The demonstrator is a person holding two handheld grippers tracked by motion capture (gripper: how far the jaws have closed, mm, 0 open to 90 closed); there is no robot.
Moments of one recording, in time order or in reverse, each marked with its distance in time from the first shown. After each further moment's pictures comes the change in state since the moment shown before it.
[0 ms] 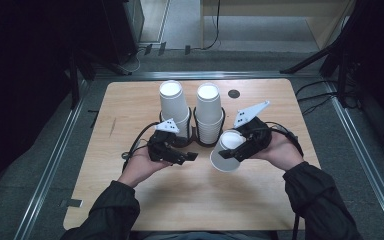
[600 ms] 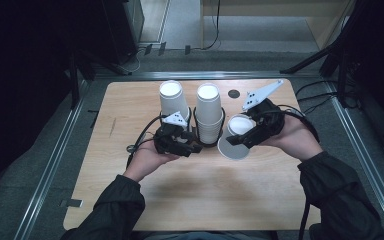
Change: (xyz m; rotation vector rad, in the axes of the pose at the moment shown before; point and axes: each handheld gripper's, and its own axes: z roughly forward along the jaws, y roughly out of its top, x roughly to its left) left arm -0.005 0.027 0.004 0.016 0.050 0.027; right arm -0.001 0.033 -0.050 0.019 -0.073 0.000
